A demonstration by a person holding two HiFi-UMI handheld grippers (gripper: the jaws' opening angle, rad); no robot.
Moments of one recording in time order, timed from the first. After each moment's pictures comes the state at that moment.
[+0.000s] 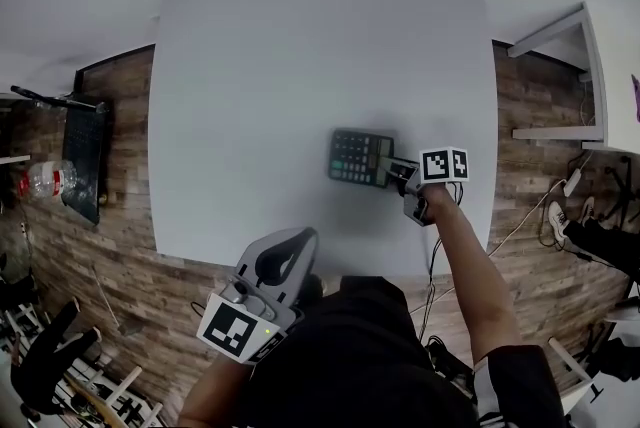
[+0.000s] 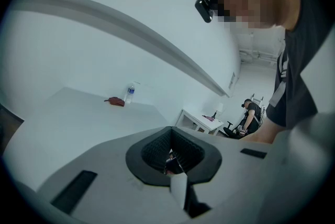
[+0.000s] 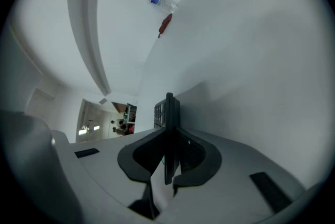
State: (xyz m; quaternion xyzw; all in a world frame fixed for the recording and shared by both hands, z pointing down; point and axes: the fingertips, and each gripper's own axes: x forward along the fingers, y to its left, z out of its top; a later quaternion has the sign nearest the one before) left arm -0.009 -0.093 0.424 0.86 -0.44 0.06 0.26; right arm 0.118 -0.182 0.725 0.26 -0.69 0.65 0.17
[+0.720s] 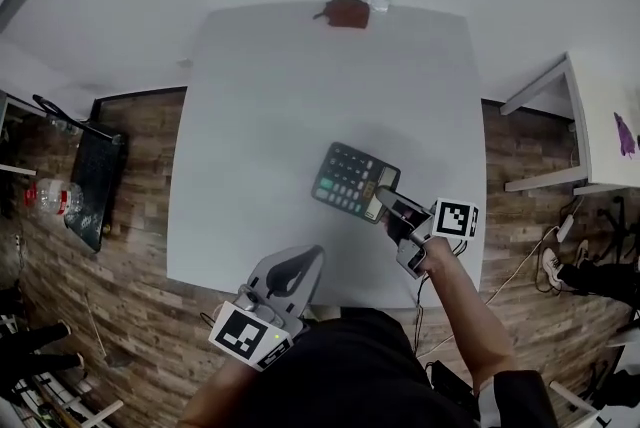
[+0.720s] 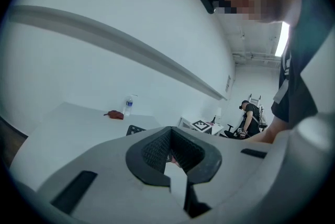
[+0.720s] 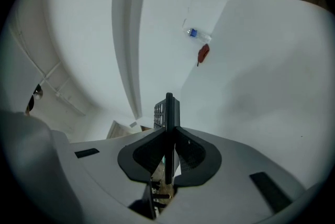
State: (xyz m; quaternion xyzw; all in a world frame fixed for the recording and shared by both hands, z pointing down) left arm -0.028 -0.088 0.399 0.87 -0.44 0.03 0.21; right arm 0.071 -0.204 0.549 0.25 -0.75 0.61 -0.04
